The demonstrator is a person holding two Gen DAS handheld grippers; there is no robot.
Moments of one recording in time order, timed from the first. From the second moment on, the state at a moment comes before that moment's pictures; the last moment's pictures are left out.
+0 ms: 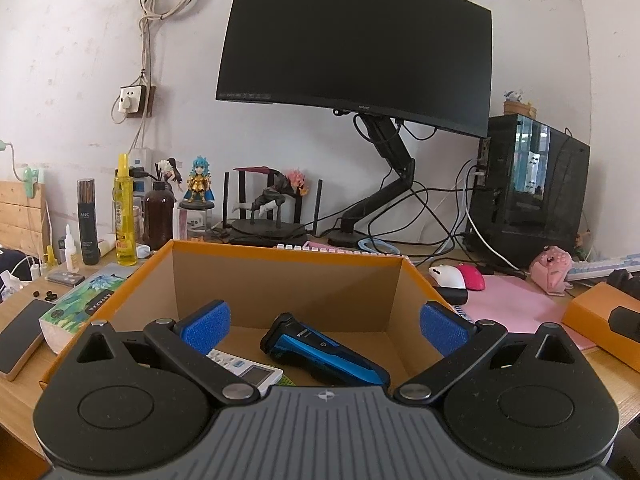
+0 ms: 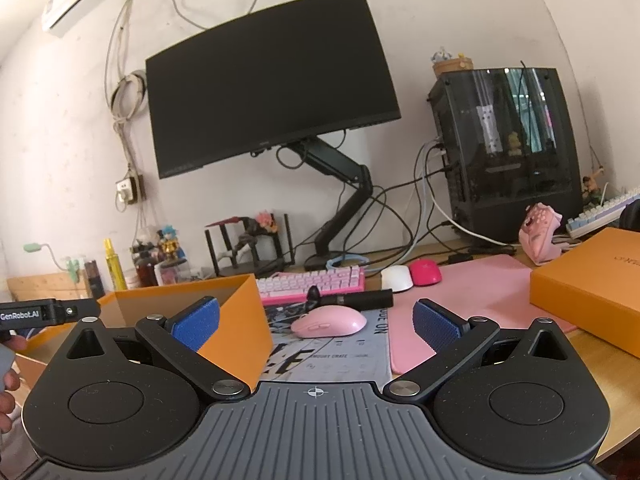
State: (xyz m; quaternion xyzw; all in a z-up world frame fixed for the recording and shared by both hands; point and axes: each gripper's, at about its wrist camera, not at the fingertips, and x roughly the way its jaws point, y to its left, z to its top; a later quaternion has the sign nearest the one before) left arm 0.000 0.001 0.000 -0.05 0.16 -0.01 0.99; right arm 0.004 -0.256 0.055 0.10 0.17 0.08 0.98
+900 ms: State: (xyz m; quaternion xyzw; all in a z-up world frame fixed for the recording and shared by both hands) left arm -0.026 0.083 0.048 -0.04 0.07 0.06 1.00; right arm 0.002 -0.228 0.063 0.10 0.17 0.12 0.97
